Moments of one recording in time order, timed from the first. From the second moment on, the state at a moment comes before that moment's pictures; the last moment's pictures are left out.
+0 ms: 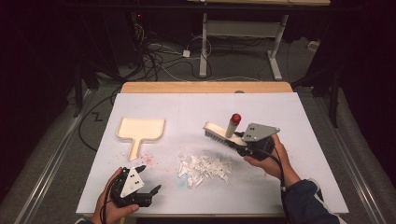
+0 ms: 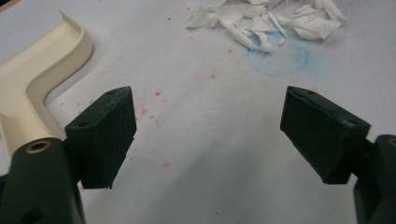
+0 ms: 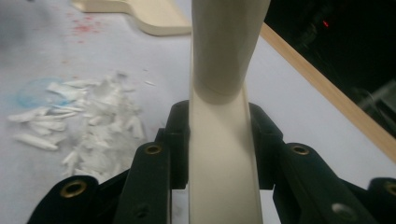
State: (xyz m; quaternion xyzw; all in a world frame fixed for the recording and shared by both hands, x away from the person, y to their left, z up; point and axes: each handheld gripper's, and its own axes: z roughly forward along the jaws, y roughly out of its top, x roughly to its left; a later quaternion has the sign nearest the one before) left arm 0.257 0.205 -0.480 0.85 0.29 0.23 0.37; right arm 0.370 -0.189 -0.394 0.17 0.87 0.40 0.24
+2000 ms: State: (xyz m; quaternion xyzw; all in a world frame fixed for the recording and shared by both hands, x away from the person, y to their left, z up) left arm 0.257 0.198 -0.482 0.86 0.27 0.23 0.35; right arm 0.273 -0.206 -0.413 0.18 0.91 0.34 0.14
